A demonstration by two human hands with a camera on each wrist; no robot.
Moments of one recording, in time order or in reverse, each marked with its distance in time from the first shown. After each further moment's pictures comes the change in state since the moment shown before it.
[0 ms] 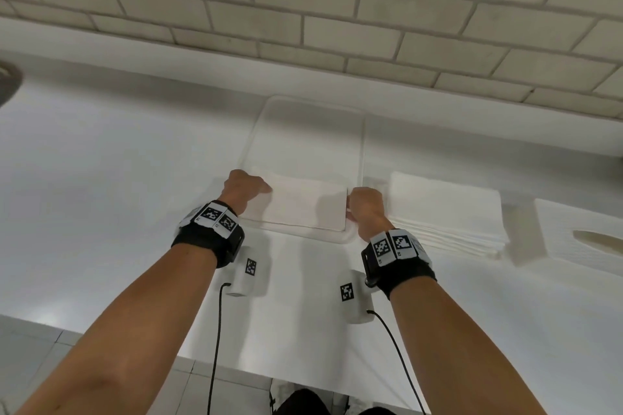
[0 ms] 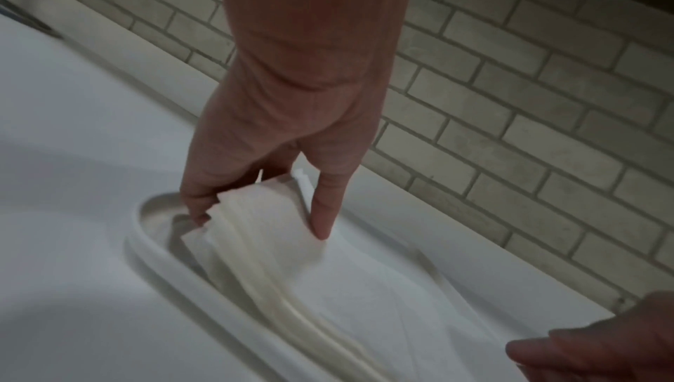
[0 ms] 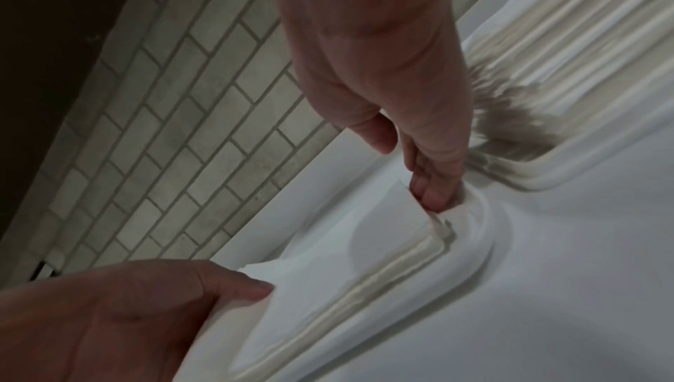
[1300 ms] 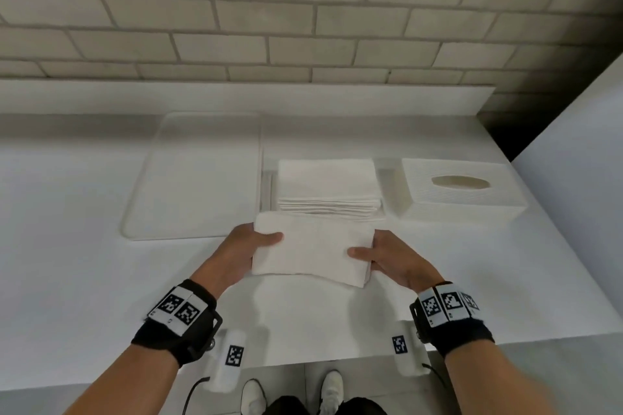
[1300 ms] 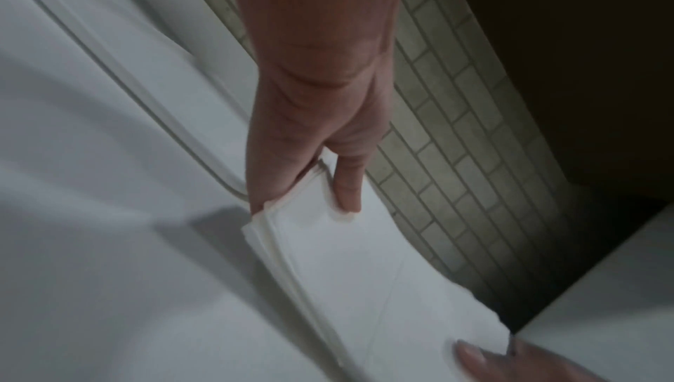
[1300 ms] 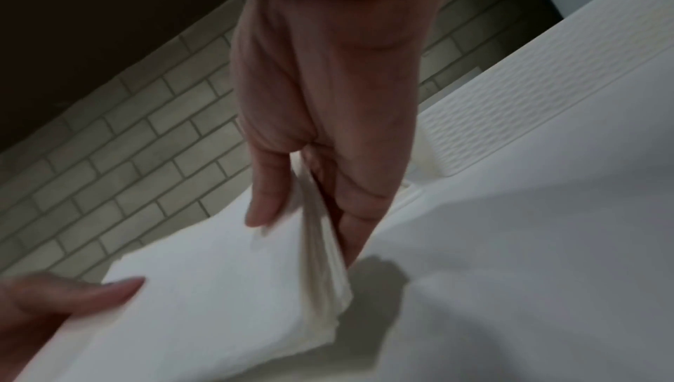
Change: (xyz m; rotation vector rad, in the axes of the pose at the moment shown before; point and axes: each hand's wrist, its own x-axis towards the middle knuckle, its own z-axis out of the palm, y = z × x) left_hand -0.135 -0.038 0.141 -0.320 -0.655 0.146; right_hand -0.099 0.164 -0.201 0.239 -0.256 -0.166
